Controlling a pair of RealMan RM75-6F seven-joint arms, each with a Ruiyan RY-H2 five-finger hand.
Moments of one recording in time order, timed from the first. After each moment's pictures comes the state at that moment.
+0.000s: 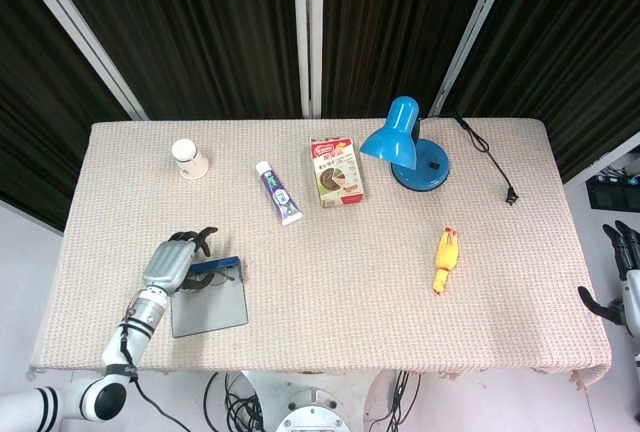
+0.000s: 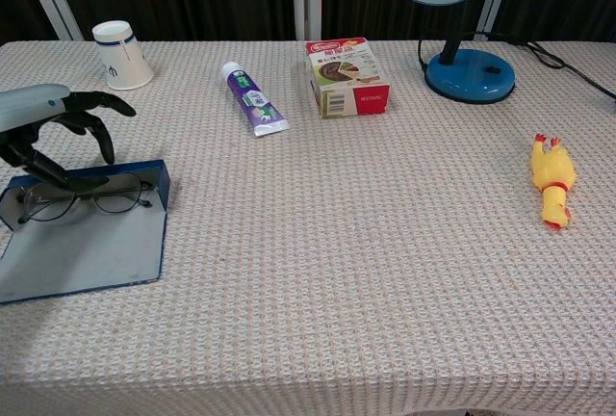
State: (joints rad) left arm -0.56 -1.43 -0.07 -1.64 1.05 1.06 0.21; right arm 0.05 -1.04 0.11 -1.55 -1.40 1.44 0.17
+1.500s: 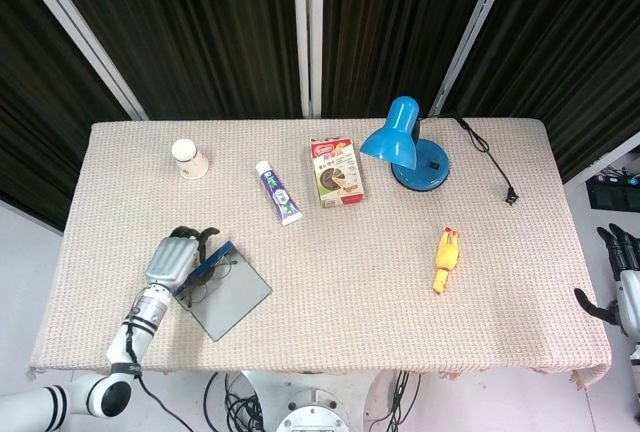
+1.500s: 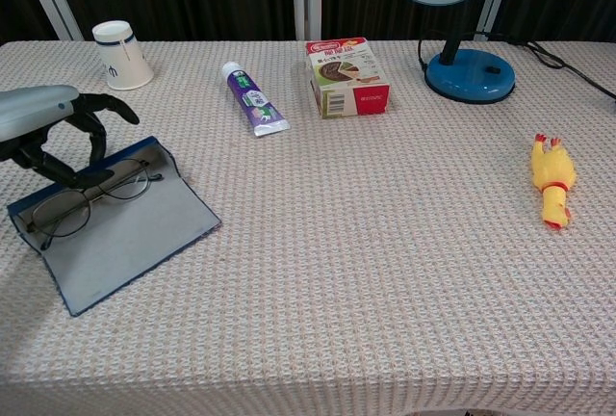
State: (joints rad) left arm -0.54 -1.49 -0.09 -1.54 1.13 1.08 0.26; right arm 0.06 -1.06 0.11 -1.53 -1.39 1.41 0.17
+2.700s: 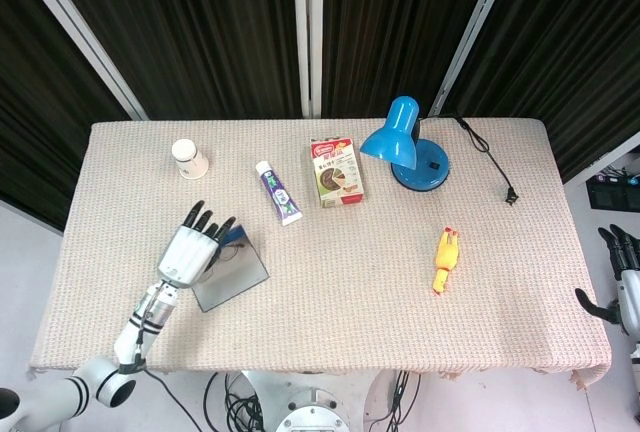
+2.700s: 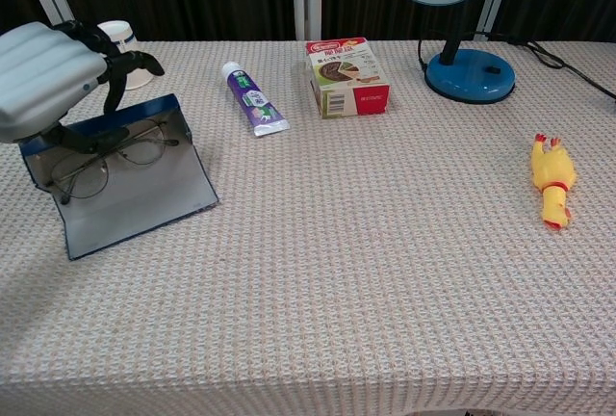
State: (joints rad) left arm -0.55 -1.68 -0.05 -1.12 1.59 1.38 0.41; right arm 0.06 -1.07 0.11 -1.50 -1.38 1.39 0.20
